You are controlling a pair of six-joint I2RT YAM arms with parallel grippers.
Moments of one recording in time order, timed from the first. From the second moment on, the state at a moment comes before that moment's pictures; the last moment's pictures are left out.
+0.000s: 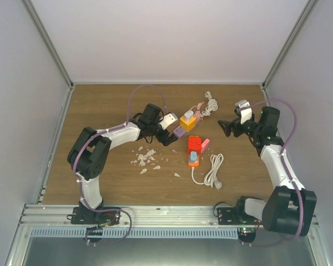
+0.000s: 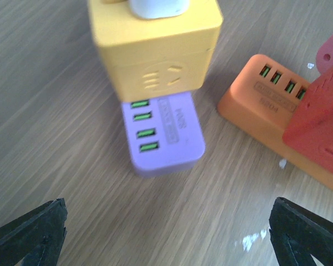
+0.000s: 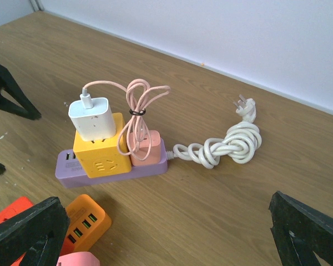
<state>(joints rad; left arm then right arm) -0.55 1.86 1.20 -0.17 0.35 0.30 -0.15 1.19 0.80 -0.14 -0.67 -0.36</state>
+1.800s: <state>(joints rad) -0.49 2.01 1.23 -0.13 0.29 0.37 -0.15 1.18 0.77 -0.13 -0.73 -0.39</state>
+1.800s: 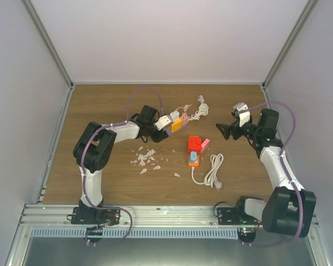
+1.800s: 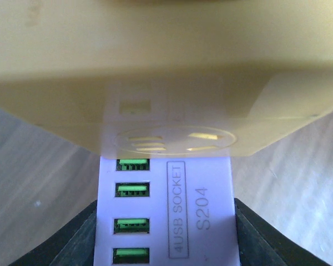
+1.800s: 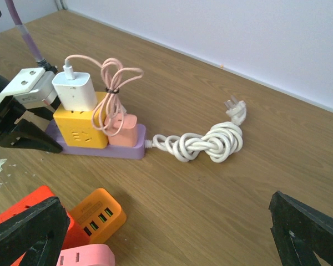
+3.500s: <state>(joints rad) -0.15 1.30 0.65 -0.52 0.66 1.20 0.31 1.43 0.90 -0.09 -0.86 -0.66</state>
